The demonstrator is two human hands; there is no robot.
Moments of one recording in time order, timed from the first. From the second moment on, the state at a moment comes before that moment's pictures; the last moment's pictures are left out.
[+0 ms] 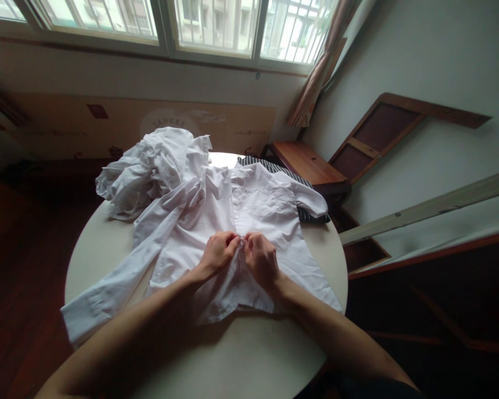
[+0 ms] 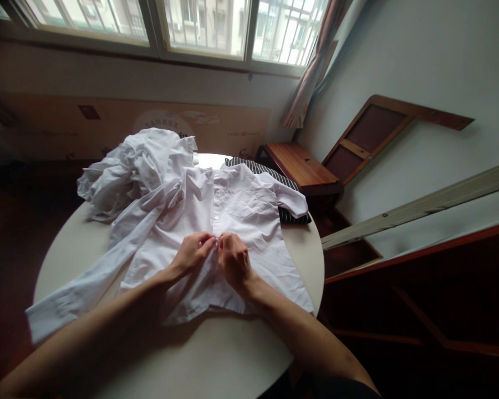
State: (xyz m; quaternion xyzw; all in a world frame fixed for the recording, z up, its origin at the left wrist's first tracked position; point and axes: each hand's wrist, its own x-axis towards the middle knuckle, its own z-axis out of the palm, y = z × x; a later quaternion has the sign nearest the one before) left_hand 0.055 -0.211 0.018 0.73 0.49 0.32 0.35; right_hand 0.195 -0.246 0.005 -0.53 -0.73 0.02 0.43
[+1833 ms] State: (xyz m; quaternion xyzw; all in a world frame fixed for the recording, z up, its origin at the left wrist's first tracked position) left_hand -0.028 -0.298 0.041 0.89 0.22 0.34 0.22; right_hand 0.265 -0.351 0.037 -0.33 -0.87 0.09 0.35
